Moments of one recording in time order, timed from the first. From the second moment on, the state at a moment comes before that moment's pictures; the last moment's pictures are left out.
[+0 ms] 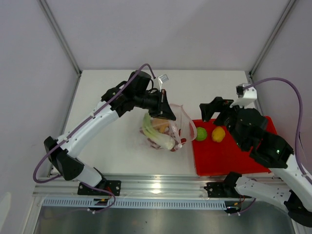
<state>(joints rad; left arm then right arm) -0.72 1.49 1.60 -0.75 0.62 -0.72 0.91 0.80 1.28 -0.65 0.60 0.45</state>
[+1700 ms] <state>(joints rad) -0.69 1.41 1.51 -0.79 0.55 -0.64 0.02 1.32 0.67 -0.38 0.02 0.68</state>
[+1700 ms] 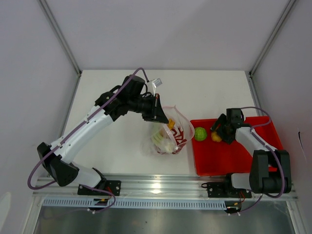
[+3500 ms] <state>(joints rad) -0.69 1.42 1.51 -0.82 0.54 -0.64 0.85 1.13 1.25 -0.59 0.09 0.59</state>
